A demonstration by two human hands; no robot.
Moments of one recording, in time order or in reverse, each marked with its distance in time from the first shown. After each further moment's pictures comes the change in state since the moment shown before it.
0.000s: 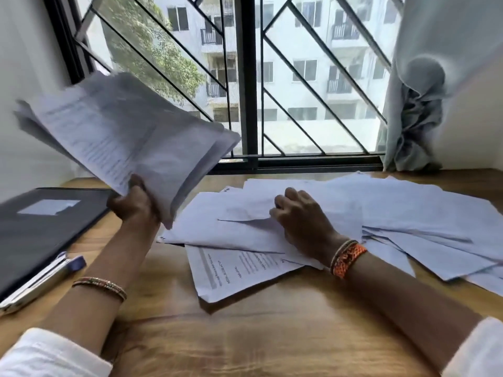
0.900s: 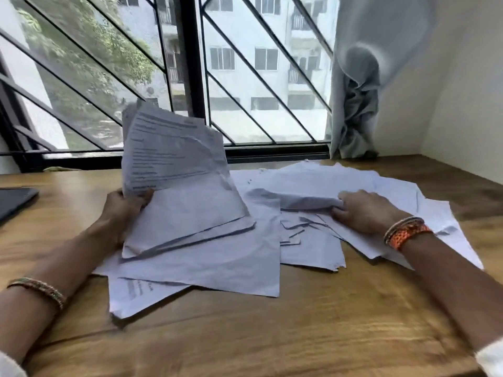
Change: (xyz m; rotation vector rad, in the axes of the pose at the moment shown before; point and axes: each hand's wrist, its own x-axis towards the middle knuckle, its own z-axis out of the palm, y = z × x) left_hand -0.037 -0.060 0.019 0.635 -0.582 -0.082; right_hand -0.119 0.148 -0.043 0.071 -0.862 0.787
